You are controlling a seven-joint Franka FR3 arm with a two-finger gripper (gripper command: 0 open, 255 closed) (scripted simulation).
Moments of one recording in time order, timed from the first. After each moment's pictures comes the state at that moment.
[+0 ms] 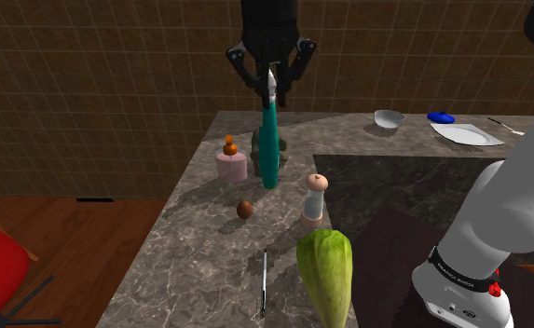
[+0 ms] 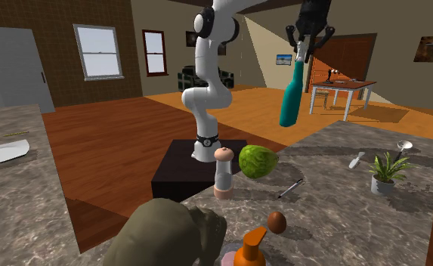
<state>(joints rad) 0.01 -0.12 0.67 -1.50 -0.03 1.34 1.20</state>
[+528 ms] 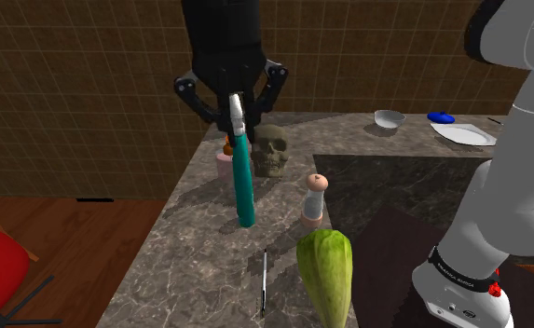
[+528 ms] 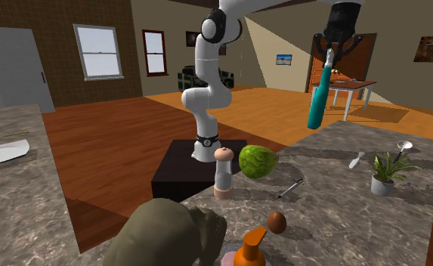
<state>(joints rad) 0.16 0.11 0.83 -1.34 -0.16 1.32 1.48</state>
